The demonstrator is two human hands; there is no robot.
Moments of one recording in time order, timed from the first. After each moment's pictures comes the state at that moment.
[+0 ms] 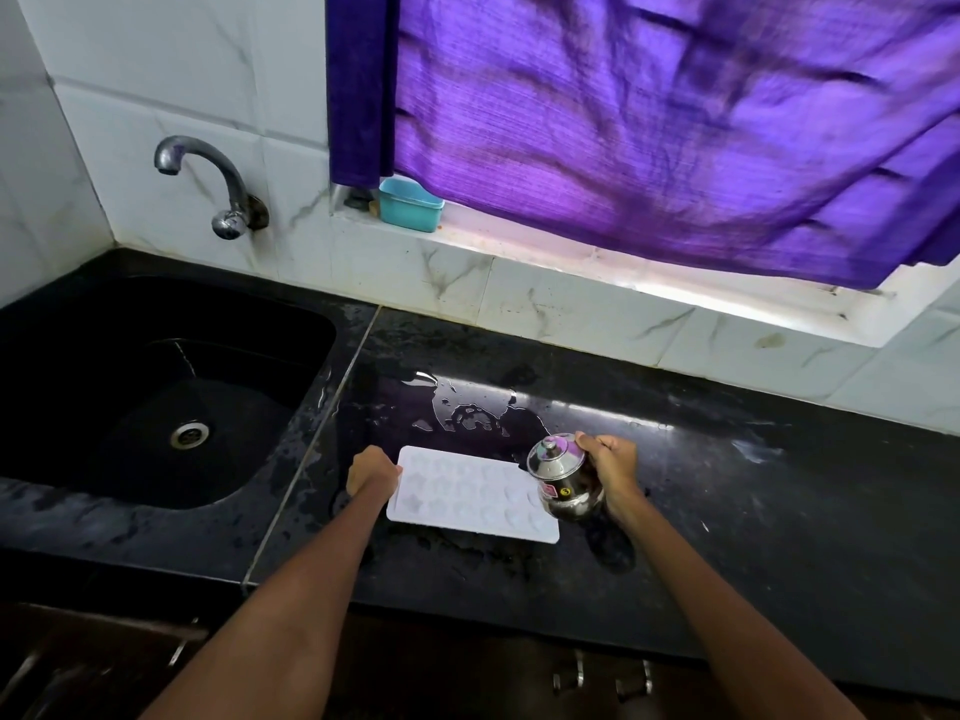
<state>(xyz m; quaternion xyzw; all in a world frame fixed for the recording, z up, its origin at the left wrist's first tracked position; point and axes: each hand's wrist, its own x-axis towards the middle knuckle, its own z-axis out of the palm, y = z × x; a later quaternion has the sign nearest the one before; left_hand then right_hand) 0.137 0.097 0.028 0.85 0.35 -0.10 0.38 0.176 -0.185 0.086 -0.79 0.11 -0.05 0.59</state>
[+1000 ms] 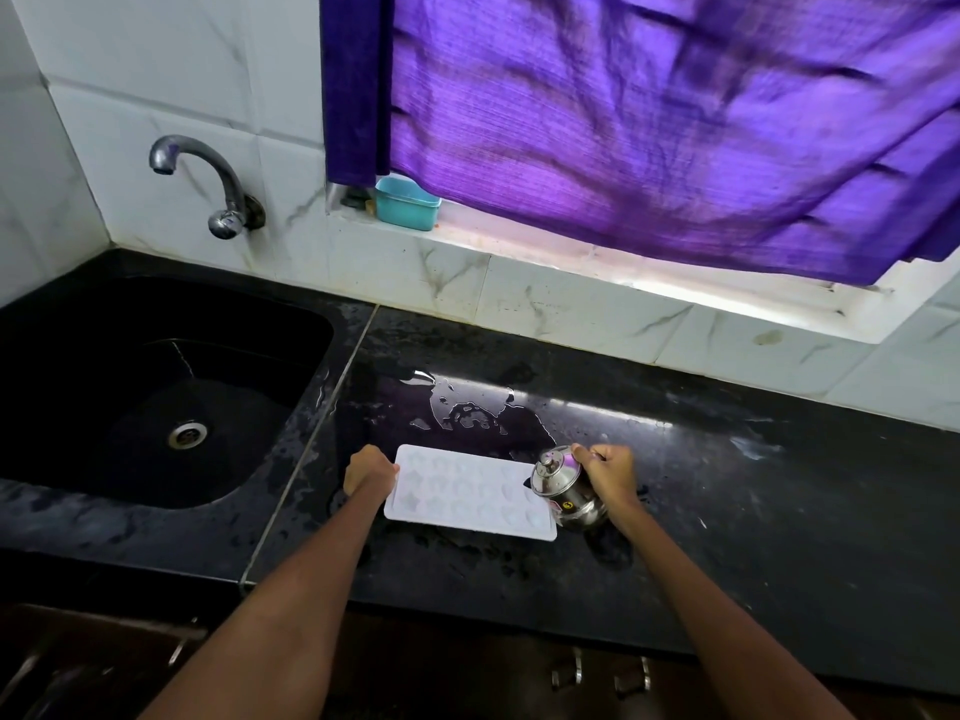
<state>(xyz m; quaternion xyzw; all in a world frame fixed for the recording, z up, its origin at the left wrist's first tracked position) 0.141 0.099 0.020 0.85 0.35 -0.09 0.39 0.171 -0.197 0.073 -0.88 0.06 -0.06 0.47</state>
